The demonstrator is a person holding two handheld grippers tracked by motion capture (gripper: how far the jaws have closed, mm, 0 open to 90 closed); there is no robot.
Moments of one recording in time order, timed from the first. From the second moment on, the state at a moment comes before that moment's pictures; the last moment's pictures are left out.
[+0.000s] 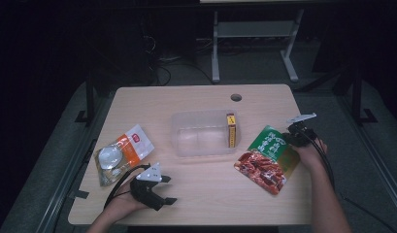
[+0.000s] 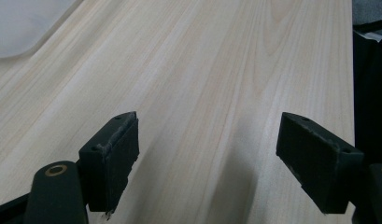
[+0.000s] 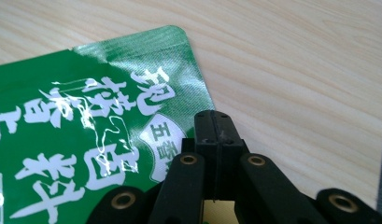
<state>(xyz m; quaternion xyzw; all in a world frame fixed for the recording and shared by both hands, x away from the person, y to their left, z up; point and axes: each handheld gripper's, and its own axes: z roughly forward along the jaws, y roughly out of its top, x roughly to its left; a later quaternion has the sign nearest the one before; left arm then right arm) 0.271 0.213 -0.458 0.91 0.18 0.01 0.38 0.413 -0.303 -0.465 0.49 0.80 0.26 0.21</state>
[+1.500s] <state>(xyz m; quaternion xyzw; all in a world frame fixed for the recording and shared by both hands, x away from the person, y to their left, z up) 0.269 0.219 -0.450 0.90 0.17 0.03 0.39 0.322 -0.244 -0.455 0.37 0.89 0.26 0.12</state>
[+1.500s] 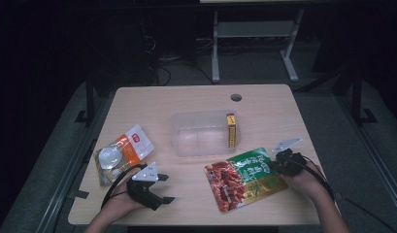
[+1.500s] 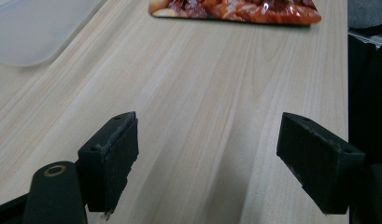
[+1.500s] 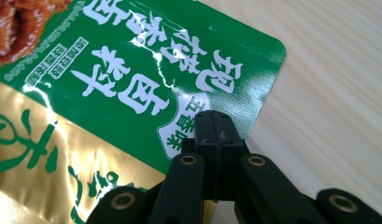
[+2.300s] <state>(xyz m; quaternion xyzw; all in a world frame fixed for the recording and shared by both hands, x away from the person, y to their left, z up) 0.268 0.215 -0.450 0.90 0.17 0.03 0.39 0.298 -0.140 -0.455 0.24 0.93 0.27 0.09</state>
